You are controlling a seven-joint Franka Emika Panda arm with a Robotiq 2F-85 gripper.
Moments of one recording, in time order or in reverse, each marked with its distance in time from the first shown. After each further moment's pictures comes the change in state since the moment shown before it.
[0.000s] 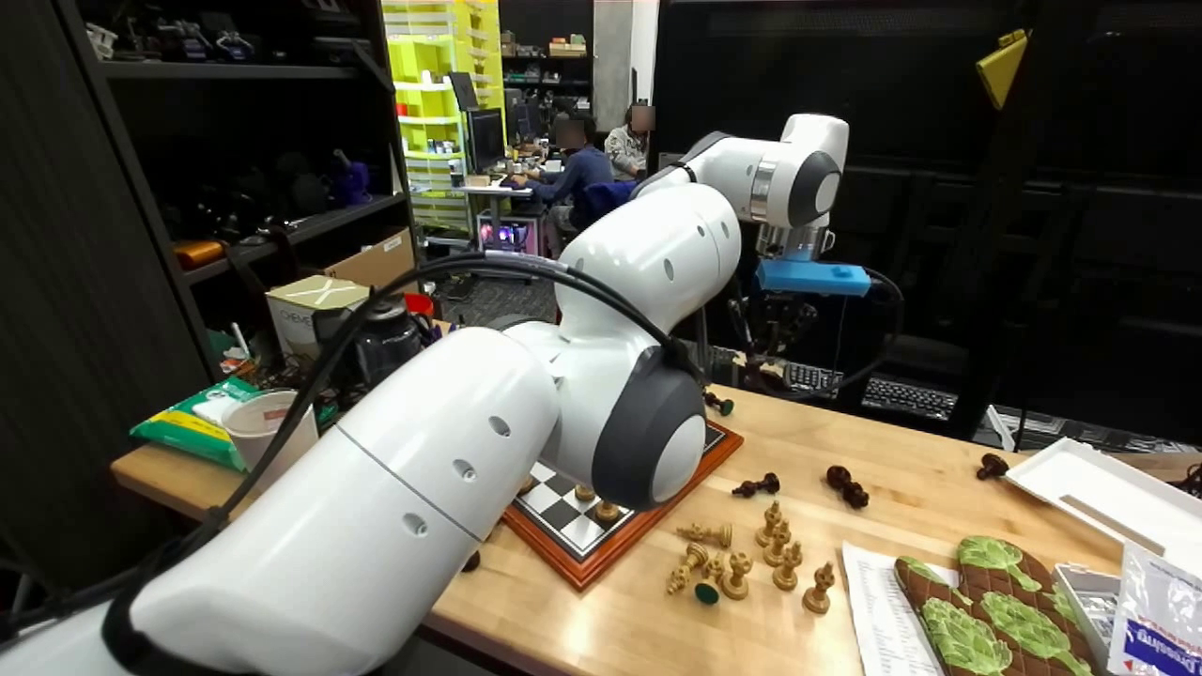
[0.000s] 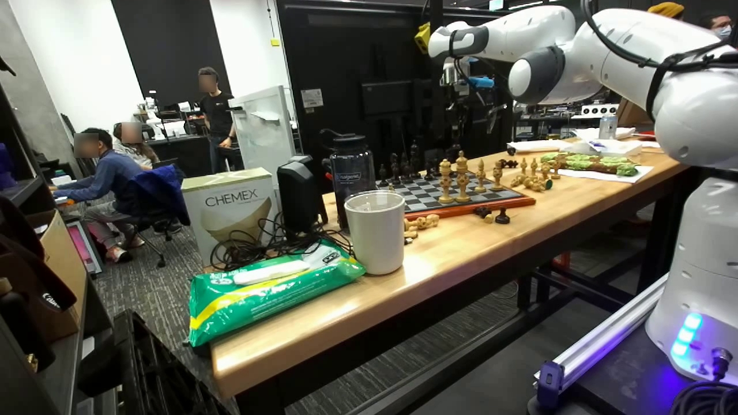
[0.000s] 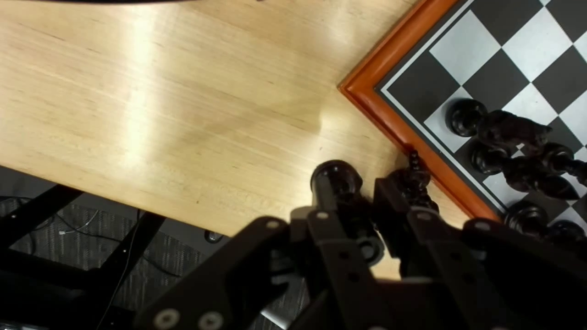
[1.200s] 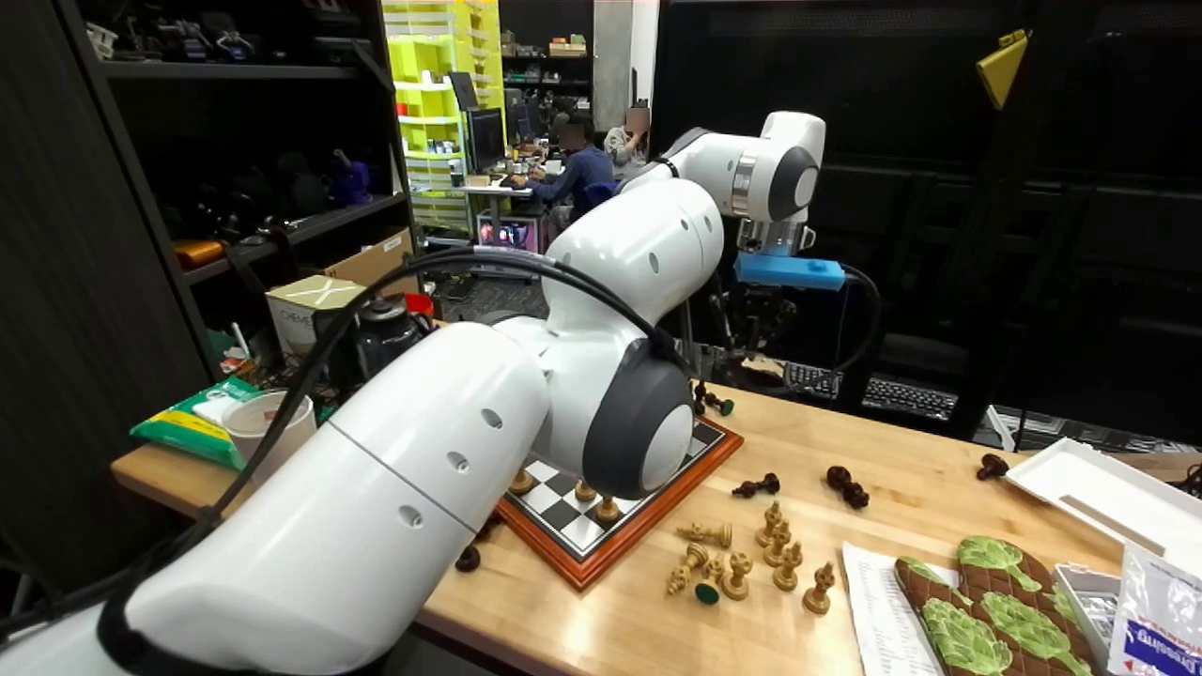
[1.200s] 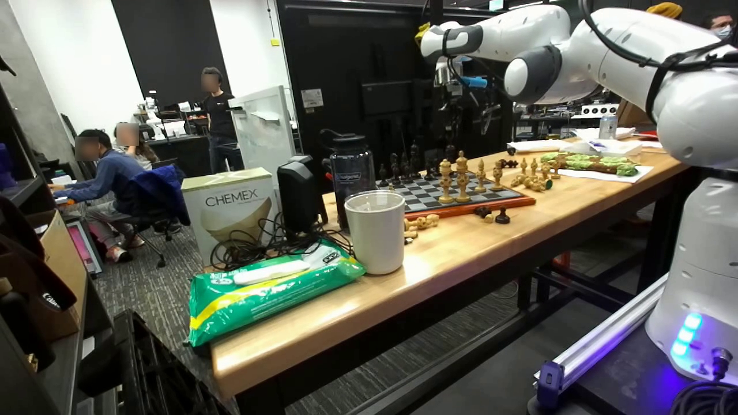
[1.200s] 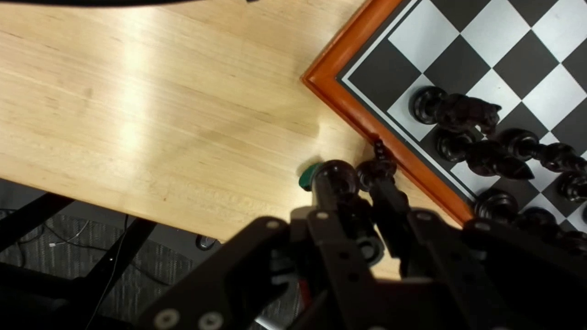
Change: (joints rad) arm 0.037 -0.005 0.000 -0.001 0.001 -0.032 0.060
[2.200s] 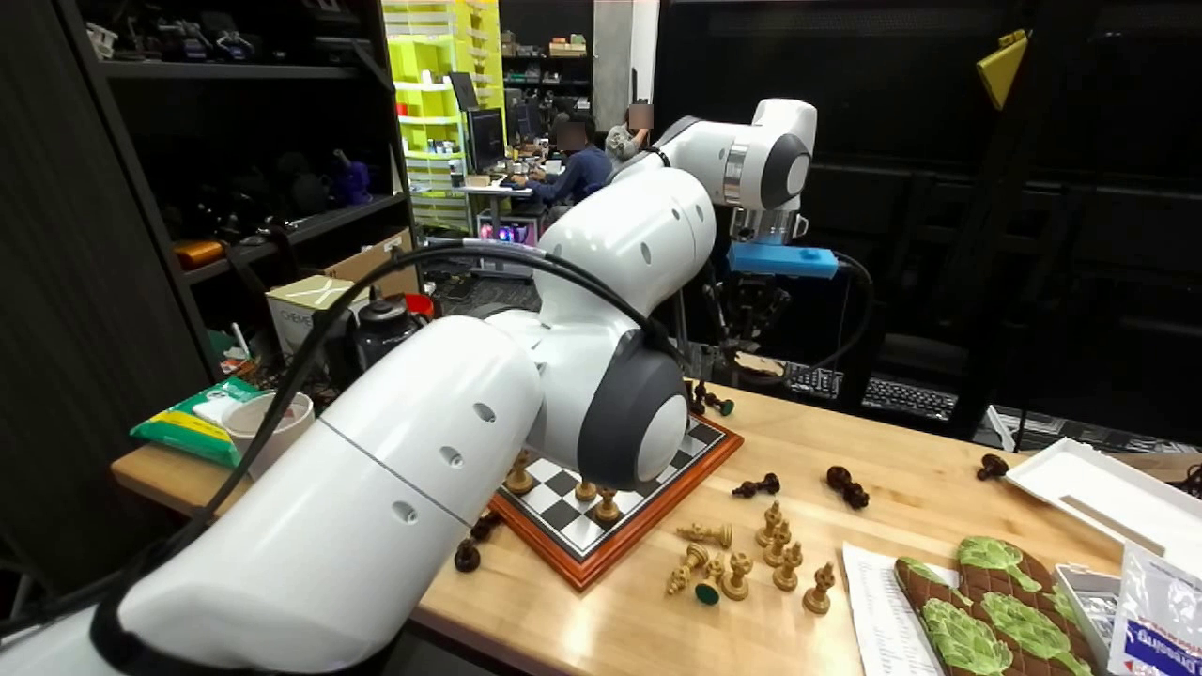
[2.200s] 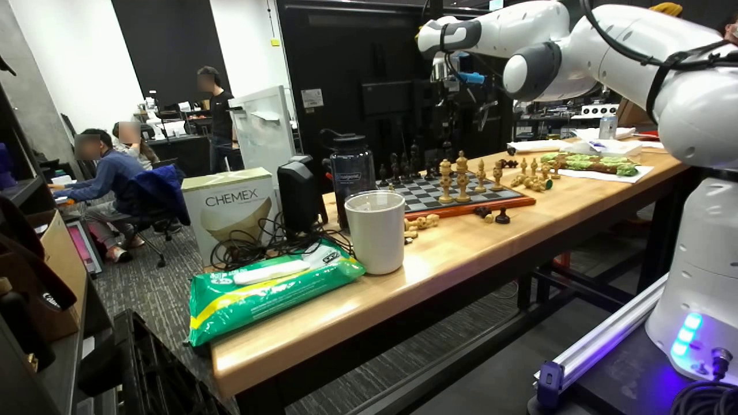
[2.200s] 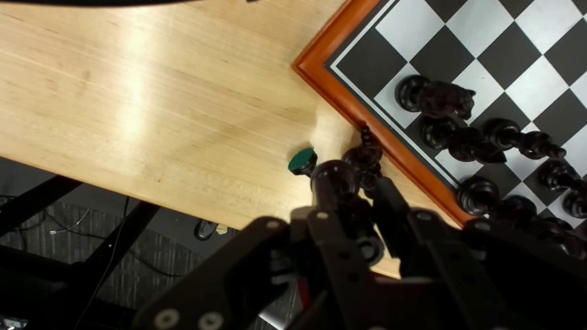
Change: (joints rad) arm 0.015 -0.018 0.000 0.000 0.000 -0.001 -0.001
